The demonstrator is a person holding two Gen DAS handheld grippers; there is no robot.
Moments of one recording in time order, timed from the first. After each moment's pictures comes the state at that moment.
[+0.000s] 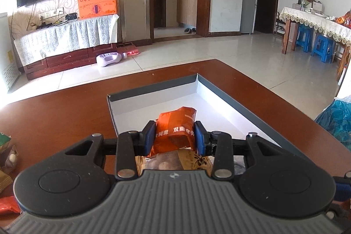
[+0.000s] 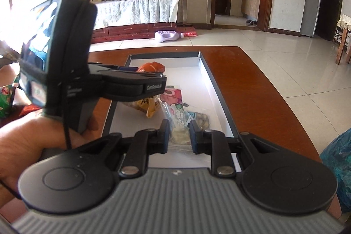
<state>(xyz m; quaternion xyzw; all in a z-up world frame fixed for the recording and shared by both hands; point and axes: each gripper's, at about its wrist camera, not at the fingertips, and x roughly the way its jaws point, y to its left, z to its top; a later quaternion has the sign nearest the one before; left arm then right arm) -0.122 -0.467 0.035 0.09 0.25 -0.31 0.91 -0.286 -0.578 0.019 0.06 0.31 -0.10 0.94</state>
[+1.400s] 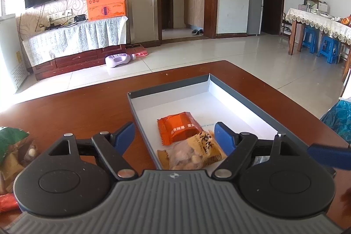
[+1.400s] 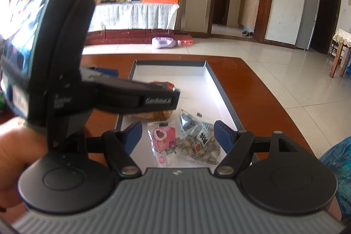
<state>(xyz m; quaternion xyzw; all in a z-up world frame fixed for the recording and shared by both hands) -0.142 -0.433 0.044 0.09 0.25 -0.29 0.92 -0.272 -0.557 0.021 0.03 0.29 -0.12 0.95</state>
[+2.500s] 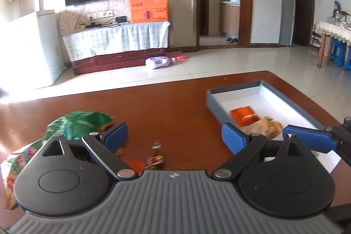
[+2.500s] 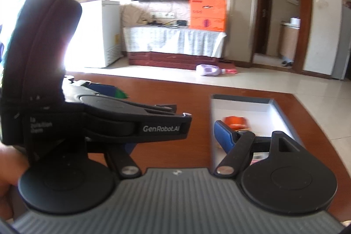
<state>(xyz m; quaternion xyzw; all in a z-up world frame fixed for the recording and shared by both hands) -0.189 -0.277 0.099 0.07 0.24 -0.20 0.95 -0.267 -0.461 0.046 0.01 0.23 0.00 0.97</state>
